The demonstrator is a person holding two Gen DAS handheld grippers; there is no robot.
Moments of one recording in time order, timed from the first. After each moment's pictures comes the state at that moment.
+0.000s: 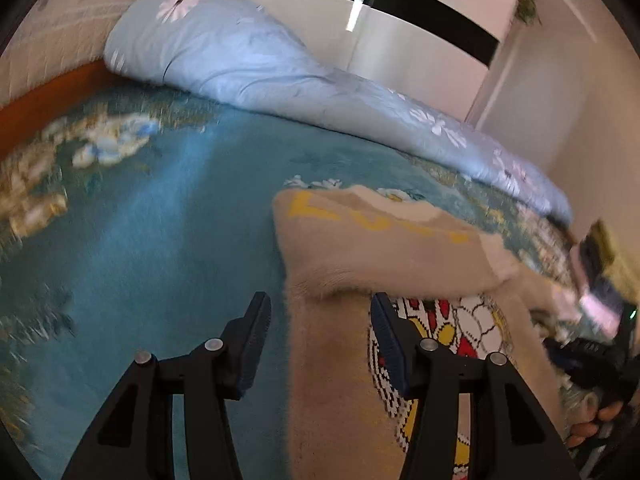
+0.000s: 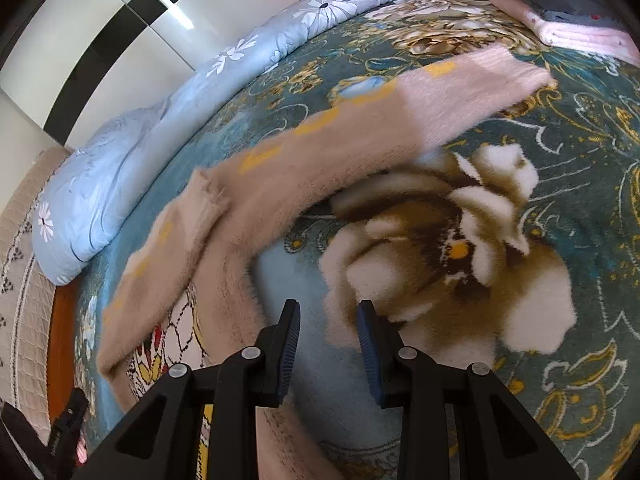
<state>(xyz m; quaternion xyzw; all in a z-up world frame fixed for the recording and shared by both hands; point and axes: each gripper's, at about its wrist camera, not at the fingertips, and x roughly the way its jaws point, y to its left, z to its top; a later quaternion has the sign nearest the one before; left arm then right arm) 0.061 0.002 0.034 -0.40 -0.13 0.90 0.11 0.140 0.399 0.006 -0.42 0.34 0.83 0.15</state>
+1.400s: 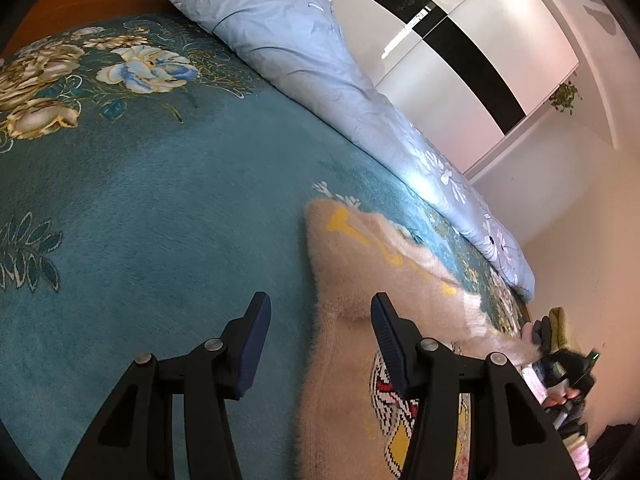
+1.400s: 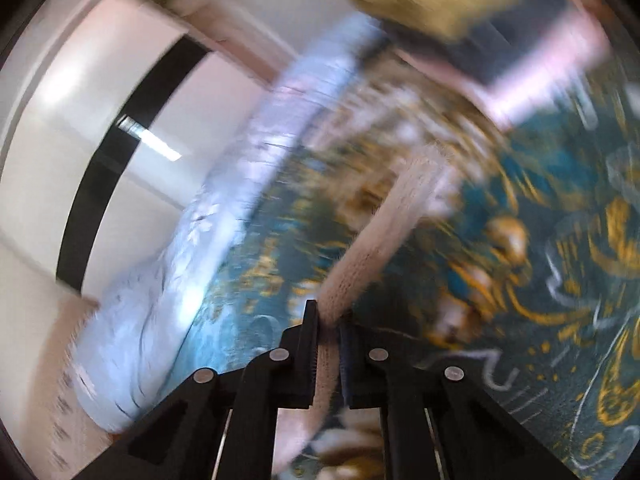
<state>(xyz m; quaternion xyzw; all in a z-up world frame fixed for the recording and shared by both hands) 0.055 -0.060 0.019 -0.39 -0.29 0.87 0.11 0.116 0.544 0.084 -0.24 0.42 0.85 0.22</state>
